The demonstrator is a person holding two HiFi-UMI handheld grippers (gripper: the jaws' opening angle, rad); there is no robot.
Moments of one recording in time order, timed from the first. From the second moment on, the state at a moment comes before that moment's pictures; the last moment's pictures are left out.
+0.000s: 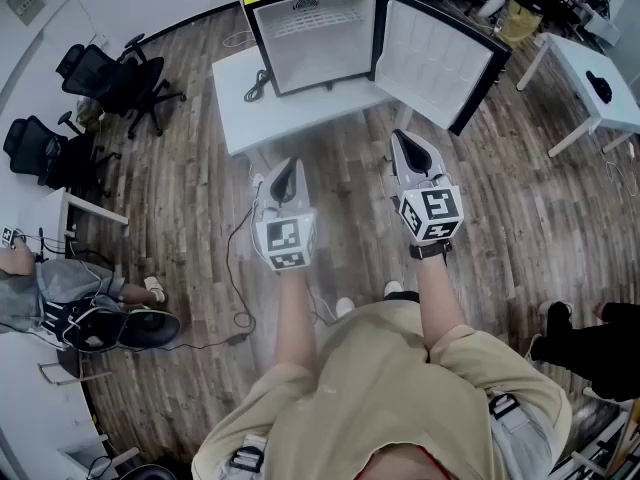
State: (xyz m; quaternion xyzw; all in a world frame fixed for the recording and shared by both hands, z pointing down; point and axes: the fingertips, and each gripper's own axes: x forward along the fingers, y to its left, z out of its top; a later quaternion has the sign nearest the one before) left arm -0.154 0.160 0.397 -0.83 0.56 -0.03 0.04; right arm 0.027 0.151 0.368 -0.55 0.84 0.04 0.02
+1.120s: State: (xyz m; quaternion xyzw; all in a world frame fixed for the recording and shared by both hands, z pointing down) left arm -0.123 -0.012 0.381 -0.84 0.55 0.01 0.04; right arm 0.035 -0.041 0.372 -0.49 0.87 0.00 0.07
